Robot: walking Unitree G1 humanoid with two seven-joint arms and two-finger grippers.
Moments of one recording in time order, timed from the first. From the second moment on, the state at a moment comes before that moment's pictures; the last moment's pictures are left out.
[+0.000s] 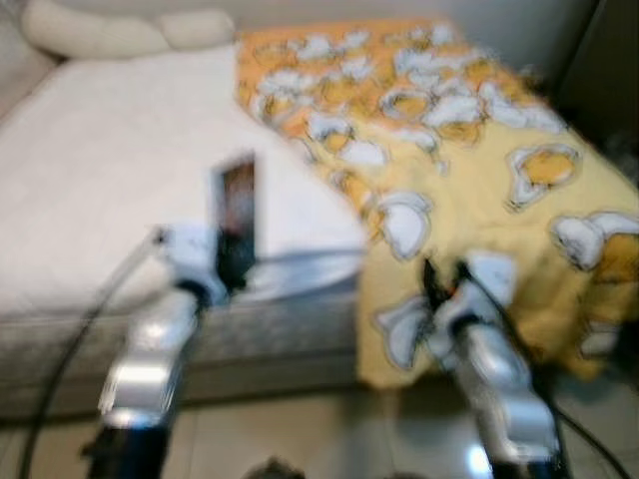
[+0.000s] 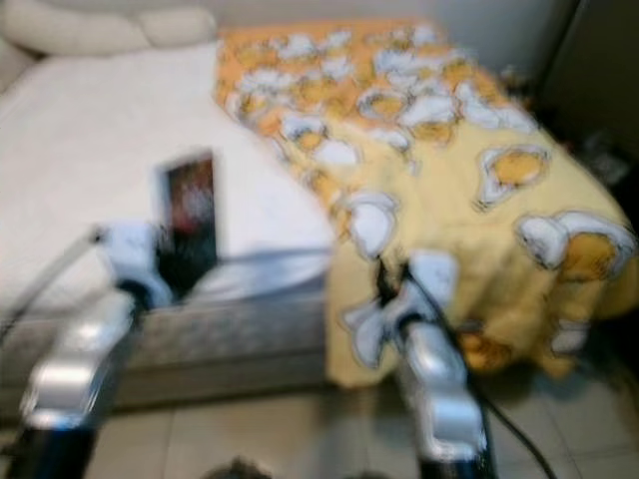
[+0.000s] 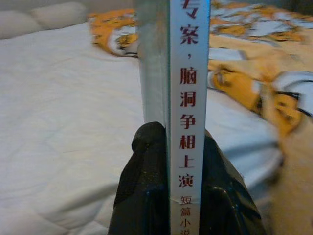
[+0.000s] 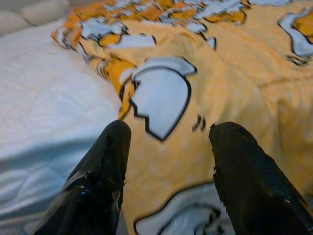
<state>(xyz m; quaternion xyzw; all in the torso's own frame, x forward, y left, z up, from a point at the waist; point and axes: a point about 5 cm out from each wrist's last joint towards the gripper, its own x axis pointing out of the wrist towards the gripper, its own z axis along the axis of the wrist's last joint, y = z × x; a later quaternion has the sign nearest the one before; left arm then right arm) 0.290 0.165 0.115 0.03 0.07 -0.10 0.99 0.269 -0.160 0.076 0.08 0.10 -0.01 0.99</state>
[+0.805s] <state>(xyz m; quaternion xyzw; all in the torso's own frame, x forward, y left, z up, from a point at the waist) 0.288 0.183 0.115 0.03 0.07 -0.07 0.99 0.271 -0.141 0.076 0.09 0.09 0.01 0.99</state>
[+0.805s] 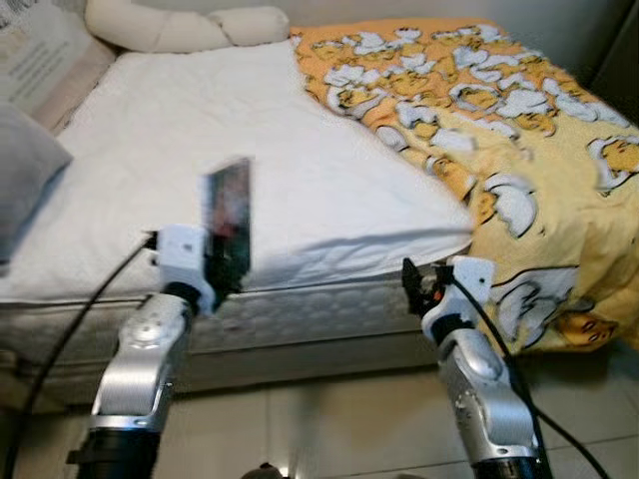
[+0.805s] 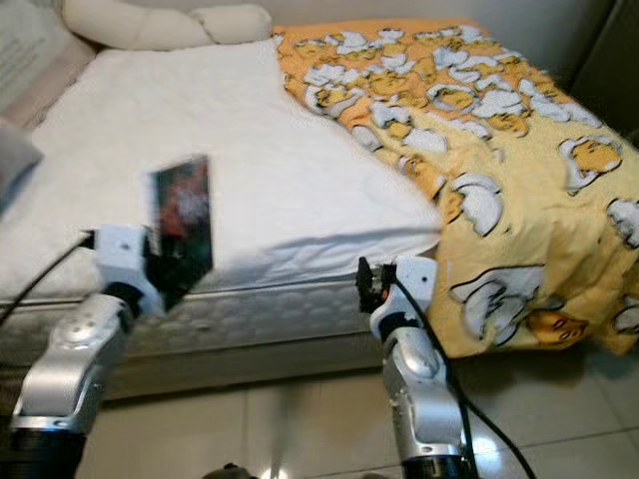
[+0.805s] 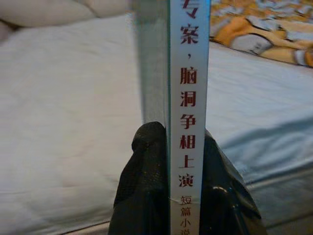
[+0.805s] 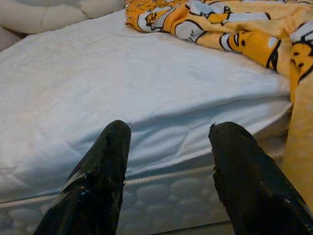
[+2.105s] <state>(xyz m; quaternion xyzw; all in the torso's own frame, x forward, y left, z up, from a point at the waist) 0.280 0.189 0.117 0.02 0.06 -0.04 1.00 0.270 -0.137 0.072 0.10 0.09 0.02 0.99</state>
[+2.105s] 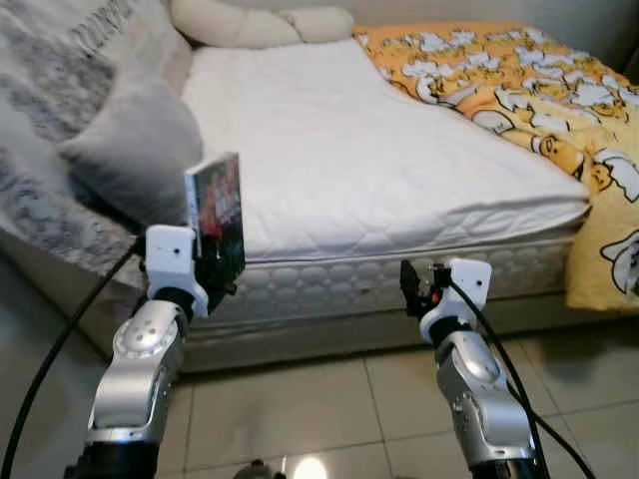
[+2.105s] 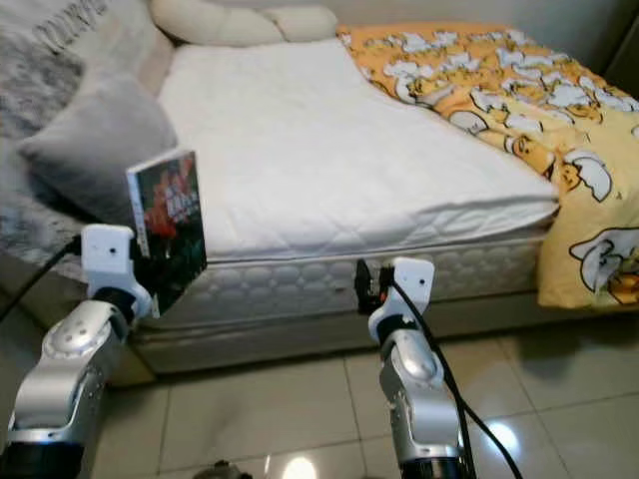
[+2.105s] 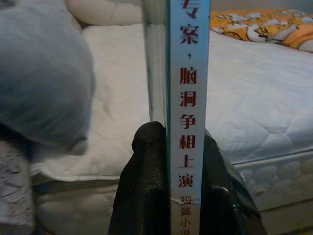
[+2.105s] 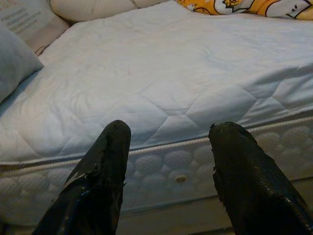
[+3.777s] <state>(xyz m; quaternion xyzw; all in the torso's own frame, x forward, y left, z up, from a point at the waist) 0.280 0.195 0.117 0.03 0.05 -0.04 1.00 0.278 -0.119 0.077 0.06 0.08 0.10 0.99</state>
